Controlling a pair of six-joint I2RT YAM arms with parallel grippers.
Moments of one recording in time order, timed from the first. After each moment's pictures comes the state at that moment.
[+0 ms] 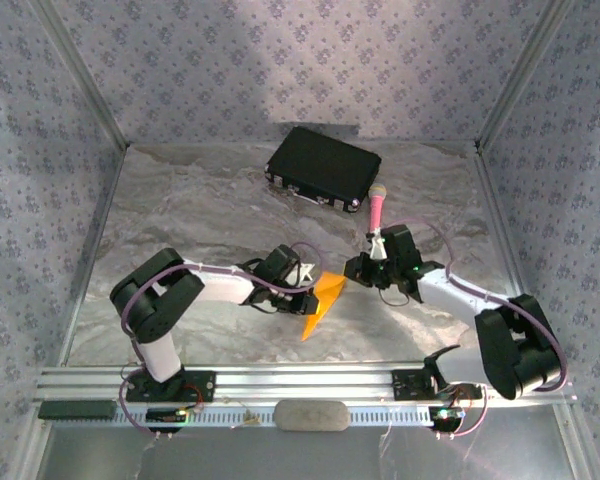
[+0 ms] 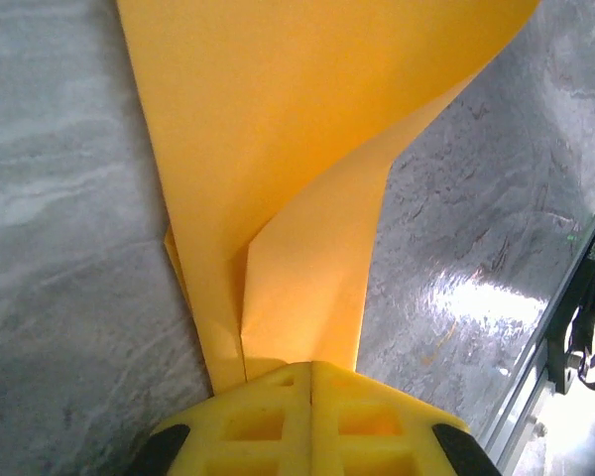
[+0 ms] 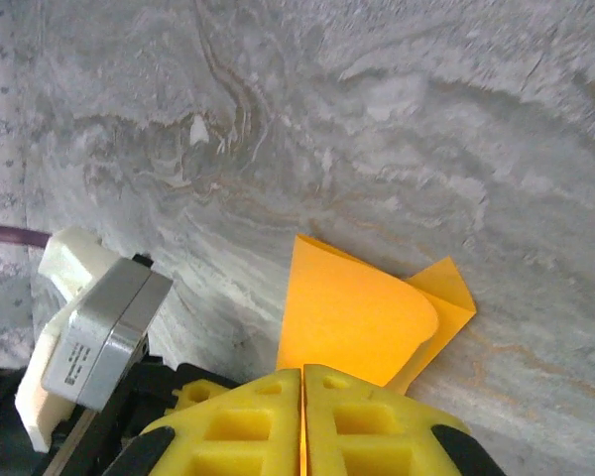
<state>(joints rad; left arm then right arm) -0.87 1.76 0.76 0.04 0.55 -0.67 0.41 1.31 0.54 -0.06 -0.51 0.70</state>
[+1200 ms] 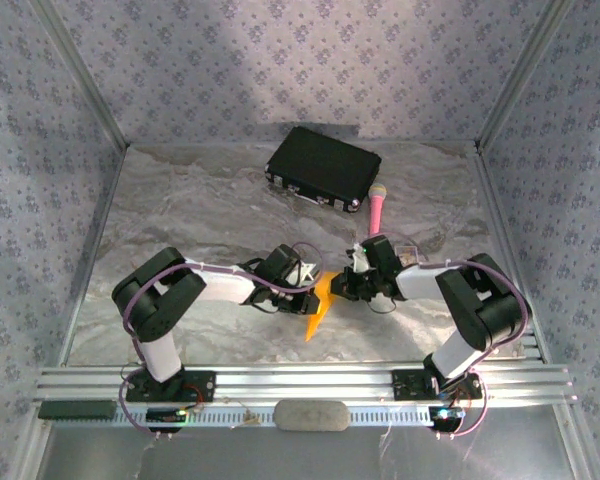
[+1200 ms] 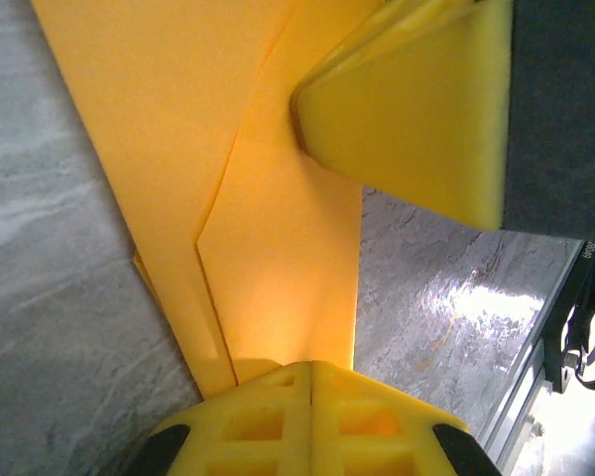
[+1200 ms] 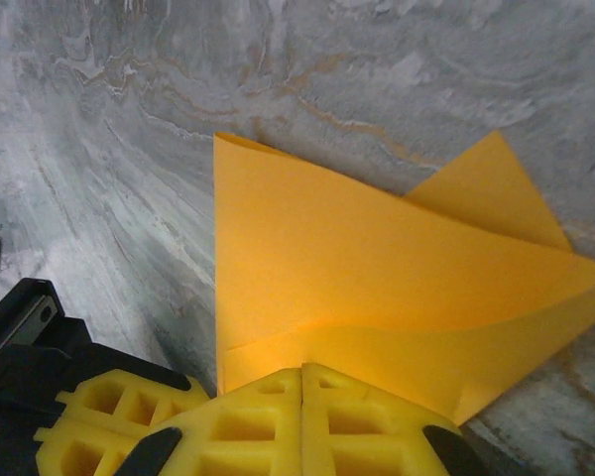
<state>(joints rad) -0.87 1.77 0.76 0.05 0.55 -0.66 0.46 1.60 0.53 0.13 -0.63 0.69</state>
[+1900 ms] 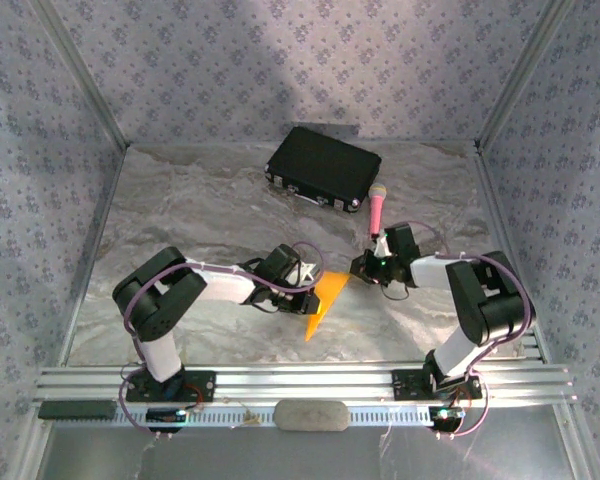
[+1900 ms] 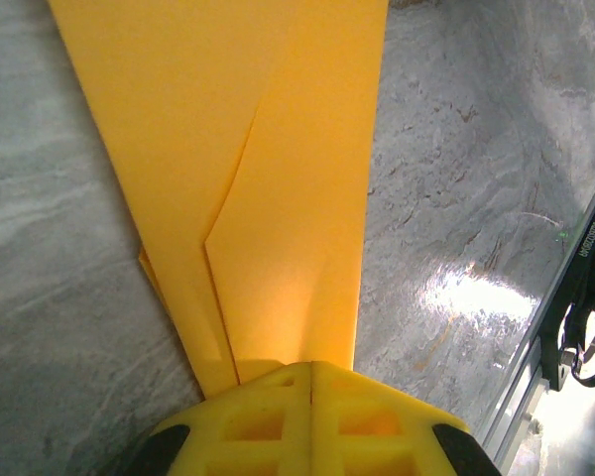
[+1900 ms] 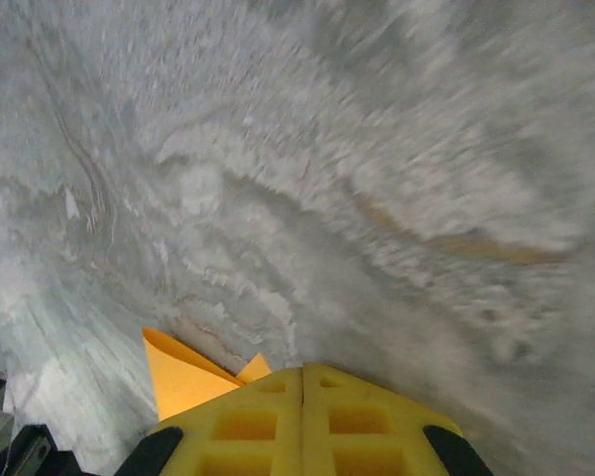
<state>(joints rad) -0.87 1.78 0.76 0.06 0.57 -0.66 0.27 1.59 0.58 0.06 -0.55 0.68</state>
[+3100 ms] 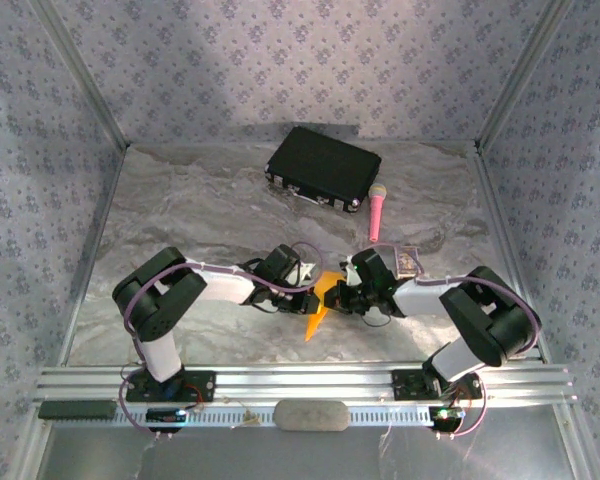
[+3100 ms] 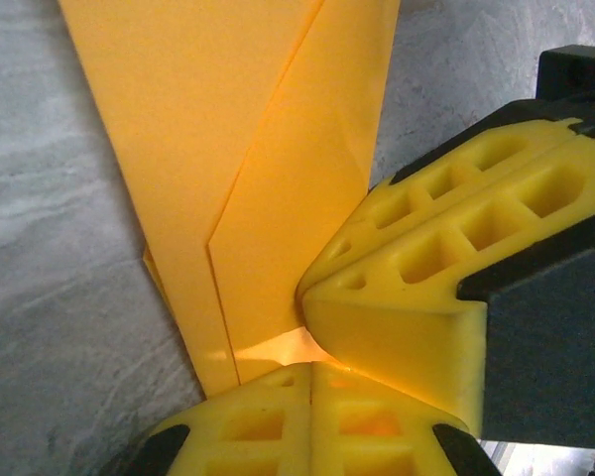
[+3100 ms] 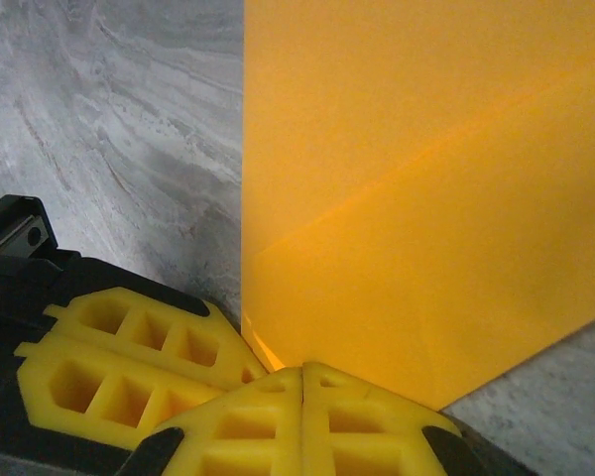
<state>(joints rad) -0.87 1.78 0.76 0.08 0.56 -0.69 0.62 1.51 0.44 0.19 -0.53 0.85</state>
